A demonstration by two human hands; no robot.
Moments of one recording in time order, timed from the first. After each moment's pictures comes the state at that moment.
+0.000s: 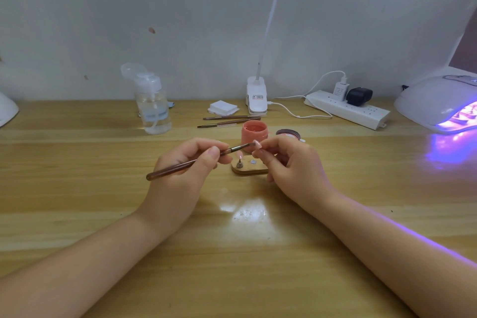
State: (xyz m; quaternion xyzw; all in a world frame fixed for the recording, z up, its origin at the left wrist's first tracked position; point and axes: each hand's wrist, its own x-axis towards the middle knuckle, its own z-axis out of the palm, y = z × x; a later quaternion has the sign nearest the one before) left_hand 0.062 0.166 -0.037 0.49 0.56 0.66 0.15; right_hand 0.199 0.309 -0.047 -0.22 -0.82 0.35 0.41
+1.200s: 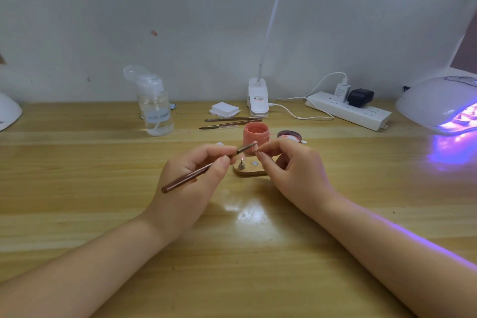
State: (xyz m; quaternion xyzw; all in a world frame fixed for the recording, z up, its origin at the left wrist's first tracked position) left_hand 0.065 0.165 -0.038 0.51 0.56 0.63 0.15; right_hand 0.200 0.305 -0.046 -0.24 -0.83 0.27 0.42
